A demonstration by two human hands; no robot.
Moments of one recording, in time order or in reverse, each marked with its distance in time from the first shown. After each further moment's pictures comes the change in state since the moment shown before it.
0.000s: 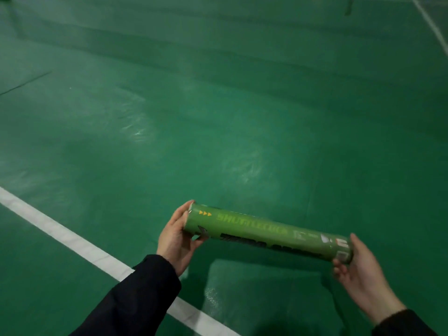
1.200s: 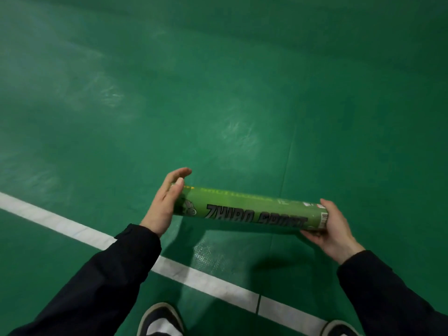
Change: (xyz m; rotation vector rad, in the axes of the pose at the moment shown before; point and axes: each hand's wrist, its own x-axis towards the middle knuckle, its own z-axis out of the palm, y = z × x) left_hand 0.001 -0.022 -0.008 0.805 -0.233 0.234; right_hand 0.023 0.042 -0.029 0.024 0.092 0.206
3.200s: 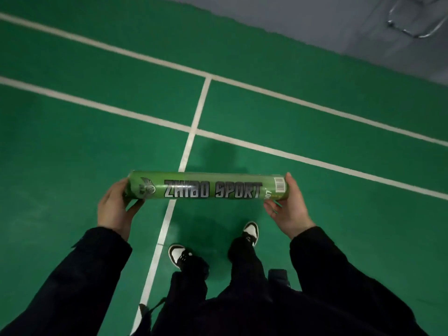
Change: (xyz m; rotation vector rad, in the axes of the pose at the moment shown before) left_hand -0.397 0.605 0.280 0.471 -1.081 -0.254; right_hand -0.885 -0.049 -0.202 1.381 0.964 -0.035
